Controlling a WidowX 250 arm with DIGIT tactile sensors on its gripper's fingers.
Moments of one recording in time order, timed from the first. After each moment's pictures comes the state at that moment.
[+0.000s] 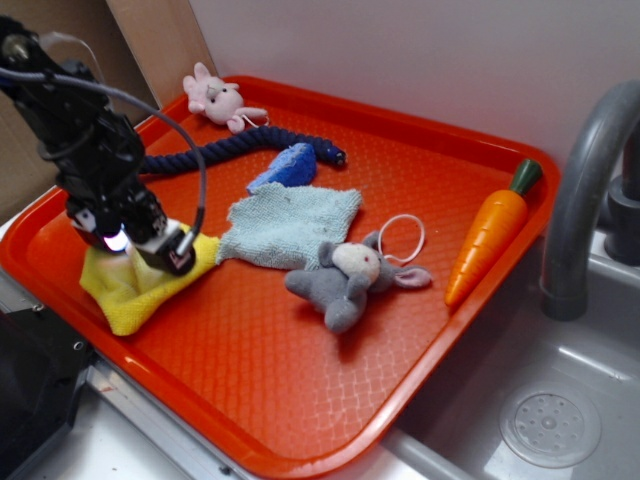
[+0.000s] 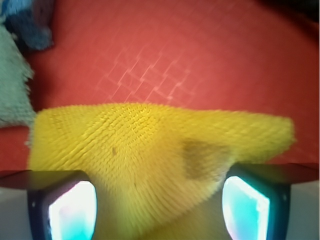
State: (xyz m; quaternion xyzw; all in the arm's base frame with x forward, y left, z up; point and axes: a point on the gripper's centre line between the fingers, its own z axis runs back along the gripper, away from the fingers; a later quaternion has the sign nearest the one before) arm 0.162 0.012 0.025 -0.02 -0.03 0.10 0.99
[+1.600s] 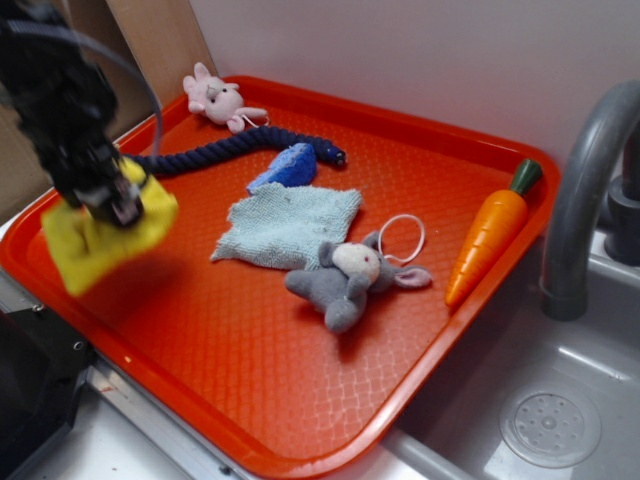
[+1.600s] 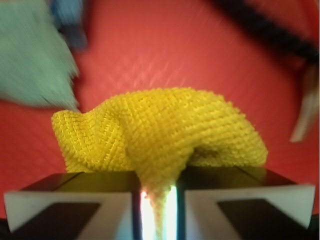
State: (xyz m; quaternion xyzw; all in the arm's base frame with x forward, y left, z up) arm 0.160 0.012 0.109 0.02 -0.06 0.06 1.00
